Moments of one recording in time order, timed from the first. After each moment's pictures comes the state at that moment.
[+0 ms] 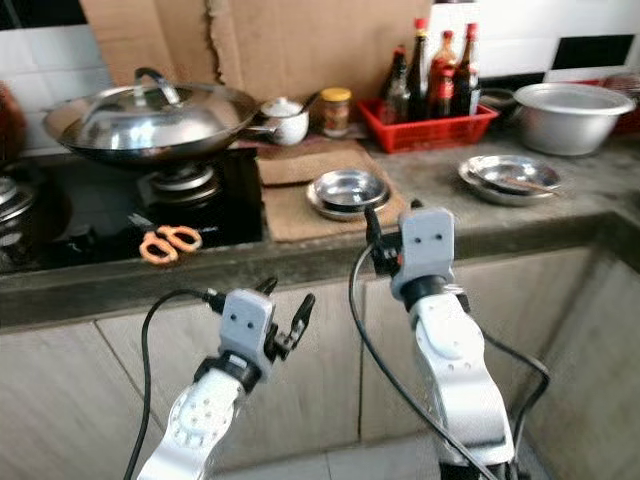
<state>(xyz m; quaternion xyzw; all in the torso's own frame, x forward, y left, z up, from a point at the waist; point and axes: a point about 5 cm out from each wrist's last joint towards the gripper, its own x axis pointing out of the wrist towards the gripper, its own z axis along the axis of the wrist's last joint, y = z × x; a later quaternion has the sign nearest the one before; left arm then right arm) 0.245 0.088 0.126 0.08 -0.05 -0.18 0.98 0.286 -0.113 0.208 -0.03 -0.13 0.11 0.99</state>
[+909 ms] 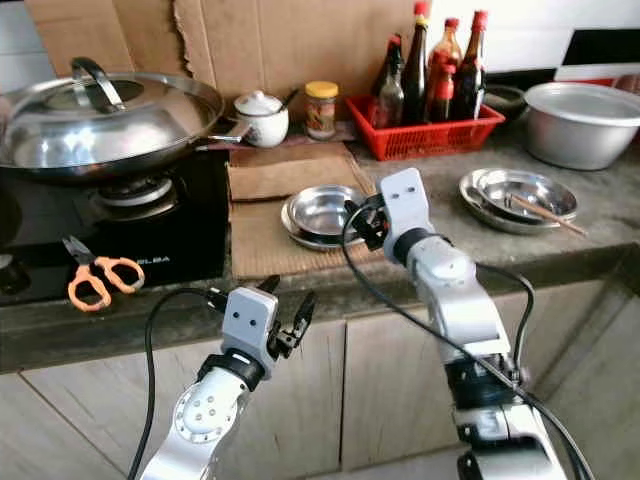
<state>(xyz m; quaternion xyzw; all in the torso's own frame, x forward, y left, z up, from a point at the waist) 0.247 0.078 0.129 0.07 -0.05 -0.19 0.98 0.358 -0.122 0.231 -0.07 -0.03 0.24 0.97</state>
